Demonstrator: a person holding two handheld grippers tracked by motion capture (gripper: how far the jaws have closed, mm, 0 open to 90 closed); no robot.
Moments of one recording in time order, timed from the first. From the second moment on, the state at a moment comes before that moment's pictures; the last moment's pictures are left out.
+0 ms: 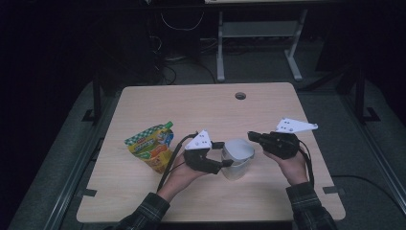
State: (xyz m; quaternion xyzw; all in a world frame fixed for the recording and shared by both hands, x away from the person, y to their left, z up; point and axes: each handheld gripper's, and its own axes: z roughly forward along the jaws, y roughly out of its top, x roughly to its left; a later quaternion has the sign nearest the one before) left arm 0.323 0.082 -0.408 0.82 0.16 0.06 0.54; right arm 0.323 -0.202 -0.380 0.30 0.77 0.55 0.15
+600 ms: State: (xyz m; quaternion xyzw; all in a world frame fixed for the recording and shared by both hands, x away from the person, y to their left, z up) left arm 0.325 0.085 -0.406 0.81 0.18 0.06 0.55; right arm 0.322 -0.203 -0.378 0.30 0.77 0.55 0.15
